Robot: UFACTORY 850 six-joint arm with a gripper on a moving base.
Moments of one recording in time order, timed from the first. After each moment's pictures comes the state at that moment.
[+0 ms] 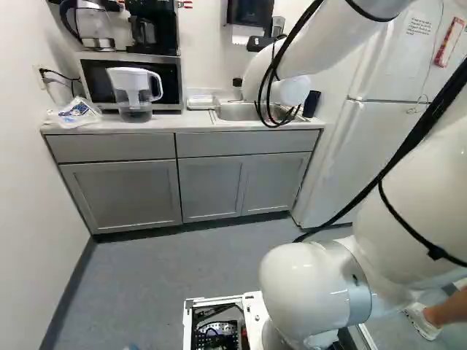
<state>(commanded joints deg) 0.0 10.5 -42.8 0.0 30.5 0.0</state>
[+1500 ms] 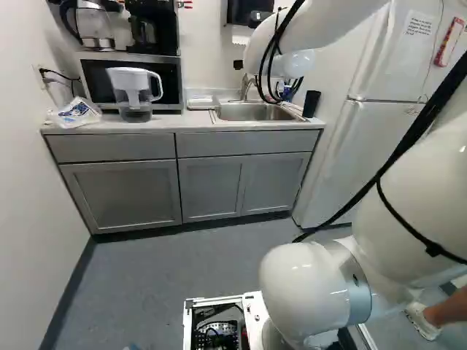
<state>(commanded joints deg) 0.0 10.0 -51.0 0.0 22.8 0.0</state>
